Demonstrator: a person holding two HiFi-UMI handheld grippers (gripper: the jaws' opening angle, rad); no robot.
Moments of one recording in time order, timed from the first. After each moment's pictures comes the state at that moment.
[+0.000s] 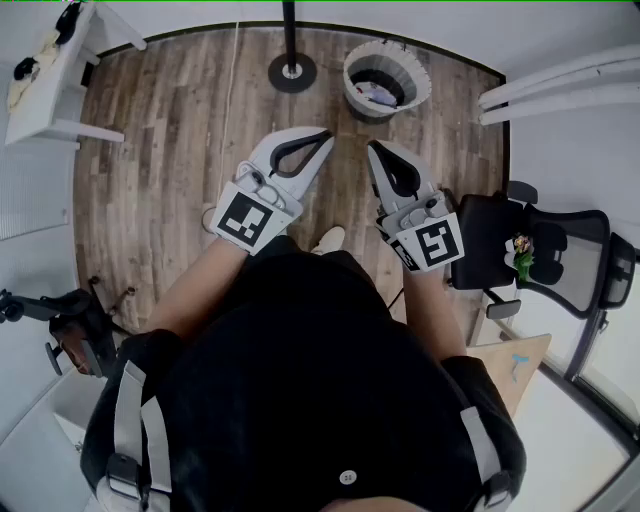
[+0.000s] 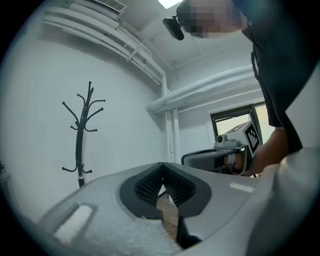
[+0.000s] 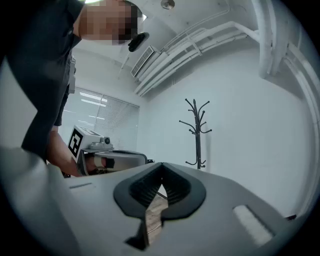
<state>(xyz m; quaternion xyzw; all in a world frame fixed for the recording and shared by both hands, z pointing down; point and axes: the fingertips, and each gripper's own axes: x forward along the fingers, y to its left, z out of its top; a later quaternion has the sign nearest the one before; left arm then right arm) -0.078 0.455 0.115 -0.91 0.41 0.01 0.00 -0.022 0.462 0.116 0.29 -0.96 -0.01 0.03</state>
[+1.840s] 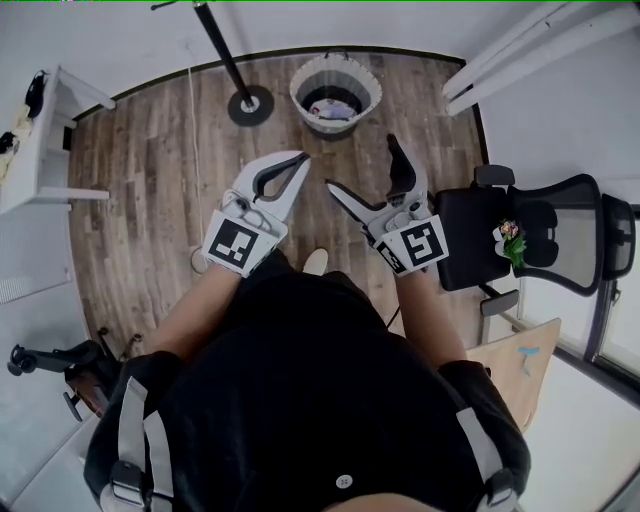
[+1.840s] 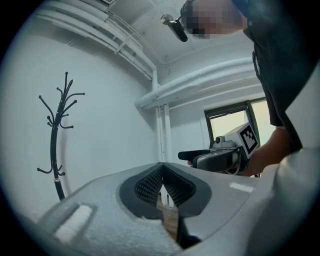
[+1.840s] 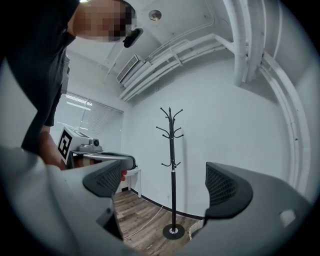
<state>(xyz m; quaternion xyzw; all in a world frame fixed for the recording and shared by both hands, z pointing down) 0.071 0.418 0.117 -0.92 0.38 0.00 0.01 0.141 0.413 0.119 0.36 -0.93 0.00 -0.01</state>
